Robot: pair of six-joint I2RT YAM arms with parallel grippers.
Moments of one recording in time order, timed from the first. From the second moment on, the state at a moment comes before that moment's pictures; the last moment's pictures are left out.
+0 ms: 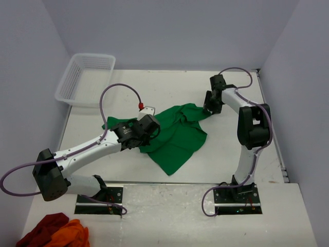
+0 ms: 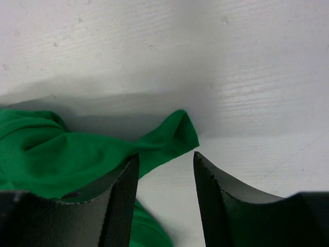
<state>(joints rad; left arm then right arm) -0.91 1.31 1.05 -0.81 -0.48 -0.61 0.17 2.00 1.48 -0.64 0.06 0.41</state>
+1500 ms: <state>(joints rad) -0.81 0.97 1.03 -1.05 -0.69 -0.68 0.16 1.94 1.38 -0.59 0.00 0.70</state>
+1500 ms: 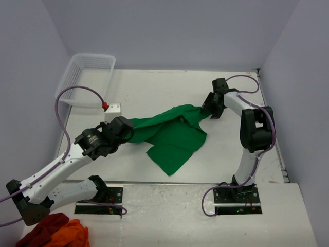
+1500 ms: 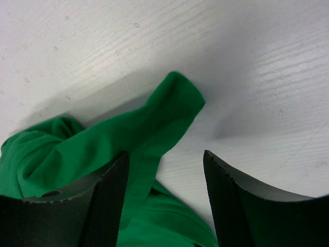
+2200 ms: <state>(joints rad) -0.81 0.91 1.06 -1.15 -0.76 -0.72 0.18 1.98 1.44 -0.63 0.01 0.73</state>
